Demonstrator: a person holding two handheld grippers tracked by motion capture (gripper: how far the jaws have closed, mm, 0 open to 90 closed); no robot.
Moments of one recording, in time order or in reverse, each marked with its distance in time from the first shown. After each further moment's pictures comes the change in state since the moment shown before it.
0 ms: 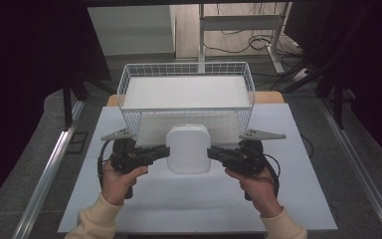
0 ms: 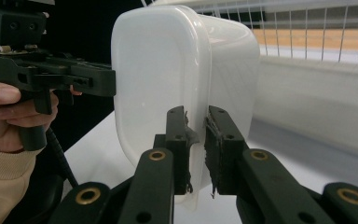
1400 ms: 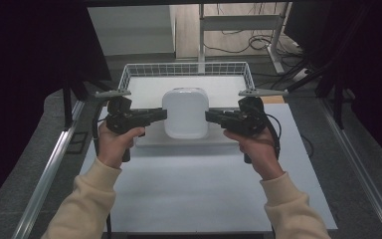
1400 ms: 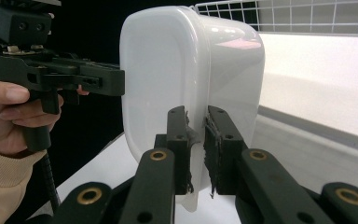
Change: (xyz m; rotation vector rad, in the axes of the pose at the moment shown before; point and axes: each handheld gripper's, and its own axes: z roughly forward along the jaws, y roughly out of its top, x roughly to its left) left arm 0.010 0.085 -0.005 -0.047 0.033 0.025; right arm -0.003 0.089 0.003 -0.039 -0.003 -0.055
